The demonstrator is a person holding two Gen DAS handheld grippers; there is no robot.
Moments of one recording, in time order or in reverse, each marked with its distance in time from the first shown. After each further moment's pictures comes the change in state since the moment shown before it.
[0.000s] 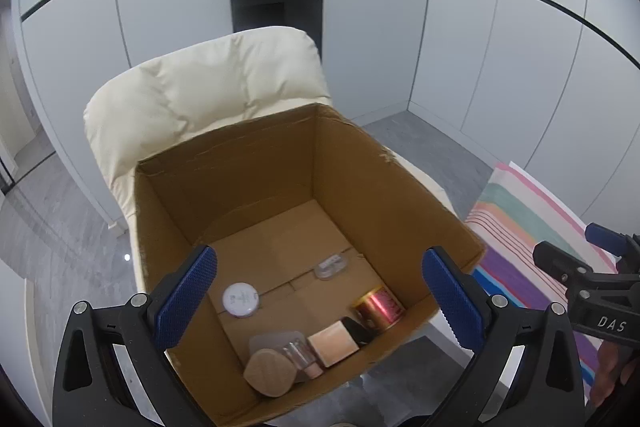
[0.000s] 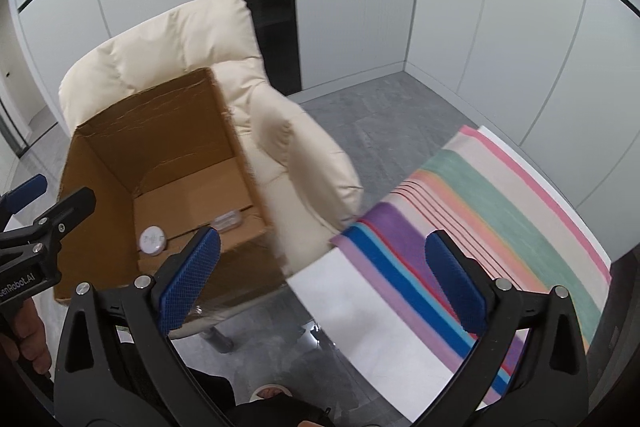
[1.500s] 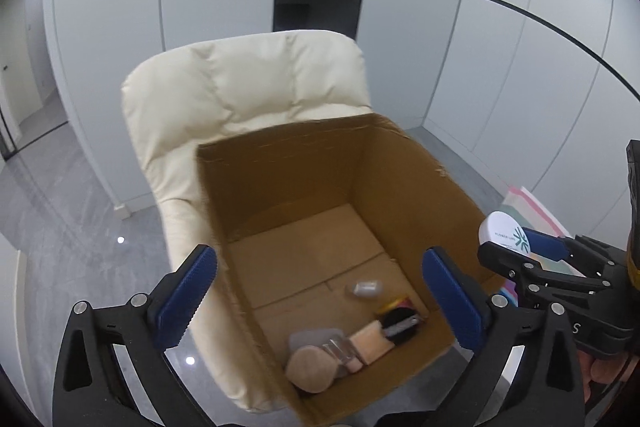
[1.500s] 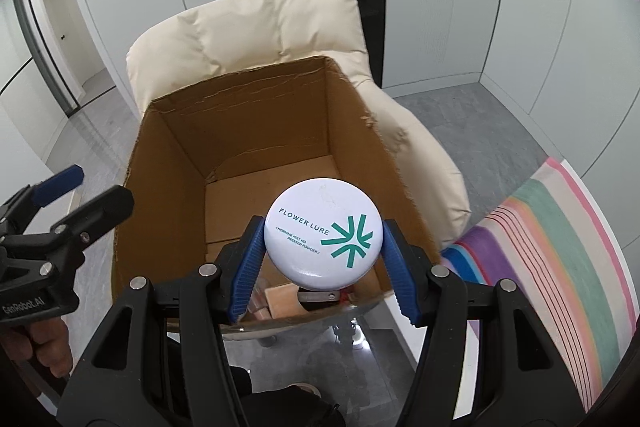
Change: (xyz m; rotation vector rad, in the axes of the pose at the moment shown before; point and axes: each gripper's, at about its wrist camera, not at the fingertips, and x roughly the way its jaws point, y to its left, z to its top) left arm -0.018 0.091 -0.008 -0.116 -0.020 0.003; right arm 0.019 0.106 0.015 -0.161 0.035 0.209
